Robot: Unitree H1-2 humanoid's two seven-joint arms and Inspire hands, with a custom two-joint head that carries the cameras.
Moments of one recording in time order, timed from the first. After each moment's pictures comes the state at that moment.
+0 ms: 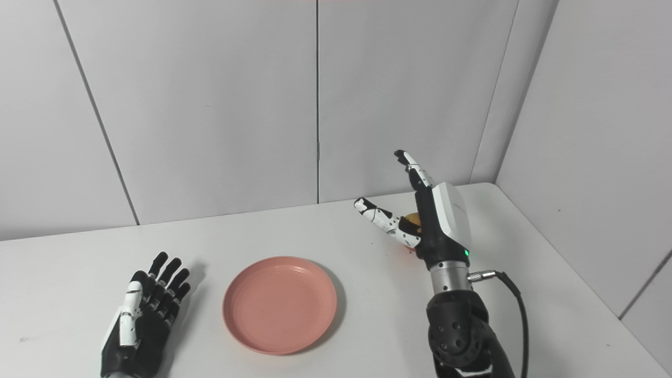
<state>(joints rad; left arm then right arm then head) -0.25 -0.02 0.08 0.15 -0.34 0.12 -0.20 -0.31 -0.20 -0.06 -0.25 -0.62 0.22 -0.10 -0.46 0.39</state>
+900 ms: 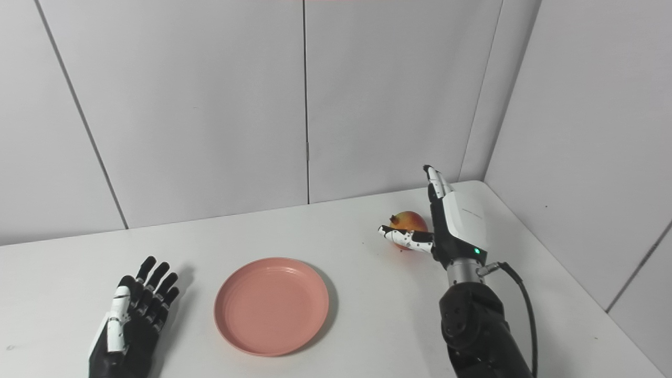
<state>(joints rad) -0.24 -0.02 0.08 0.13 -0.33 0.14 -0.19 -0.33 -0.31 -0.06 -0.03 -0.77 0.34 -0.09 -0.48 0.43</state>
